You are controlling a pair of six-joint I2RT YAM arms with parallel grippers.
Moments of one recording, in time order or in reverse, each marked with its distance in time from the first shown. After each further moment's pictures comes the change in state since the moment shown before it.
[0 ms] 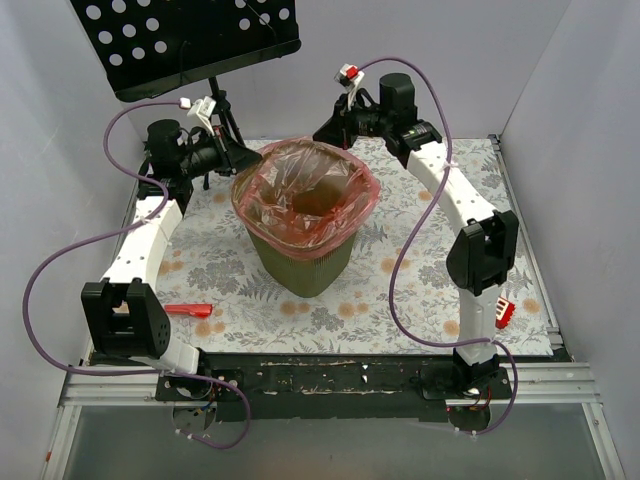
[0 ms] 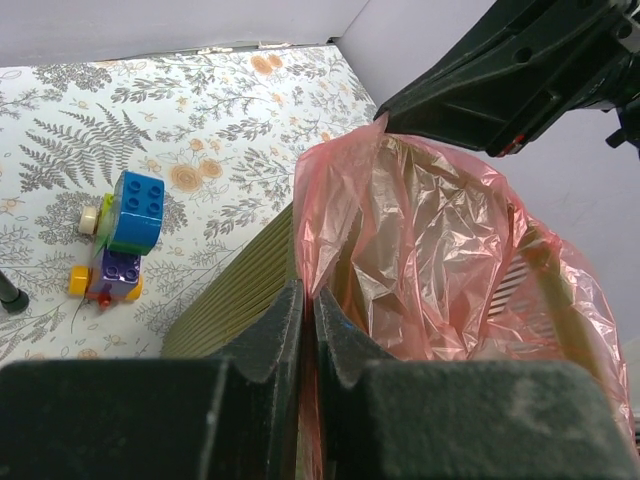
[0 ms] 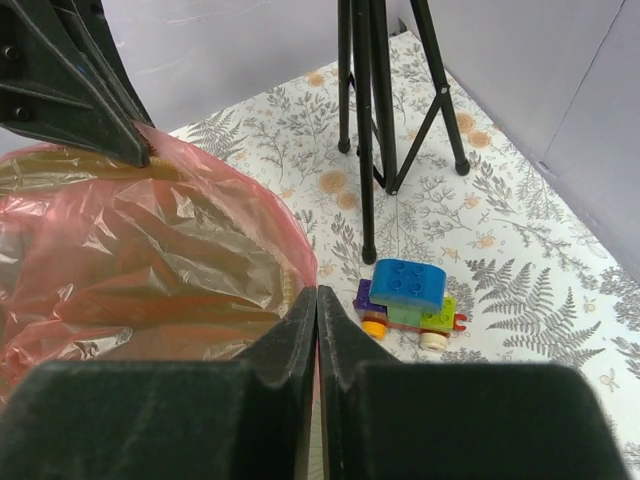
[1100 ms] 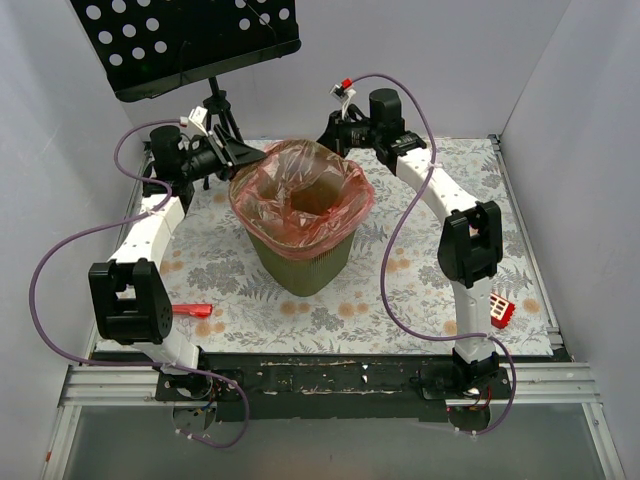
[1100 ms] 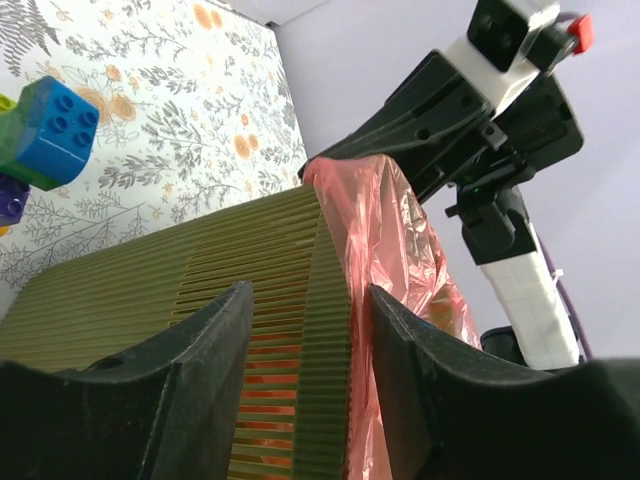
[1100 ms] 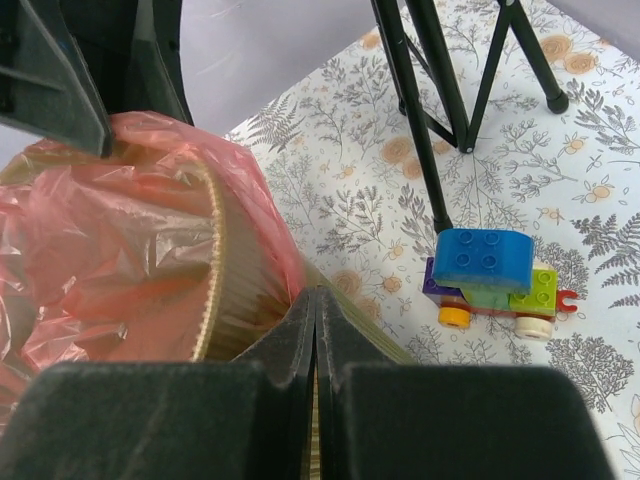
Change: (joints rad) left arm 0.035 0.096 -0.053 0.141 0.084 -0.469; right arm 0.002 0.101 -0.053 0.137 -0.089 0.263
